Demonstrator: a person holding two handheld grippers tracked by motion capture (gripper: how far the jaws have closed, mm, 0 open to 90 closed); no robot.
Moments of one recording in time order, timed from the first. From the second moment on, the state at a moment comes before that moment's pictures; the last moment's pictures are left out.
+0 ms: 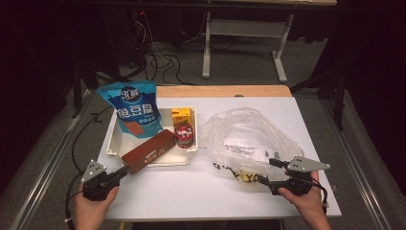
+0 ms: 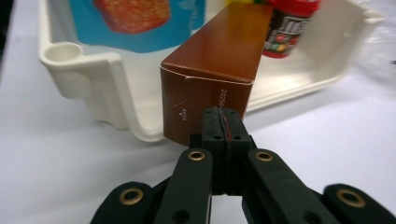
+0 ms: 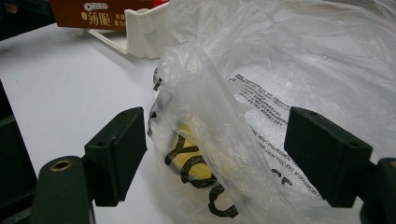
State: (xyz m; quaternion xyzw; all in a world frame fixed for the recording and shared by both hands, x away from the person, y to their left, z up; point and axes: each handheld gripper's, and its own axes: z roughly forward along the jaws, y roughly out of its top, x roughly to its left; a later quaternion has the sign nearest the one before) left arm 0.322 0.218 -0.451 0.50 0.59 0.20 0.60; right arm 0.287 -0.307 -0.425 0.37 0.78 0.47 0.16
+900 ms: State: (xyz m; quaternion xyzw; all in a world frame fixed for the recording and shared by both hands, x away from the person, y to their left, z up) left arm 0.379 0.190 -0.472 0.46 0.65 0.27 0.53; right arm 0.289 -0.306 -0.429 0.37 0.78 0.47 0.16
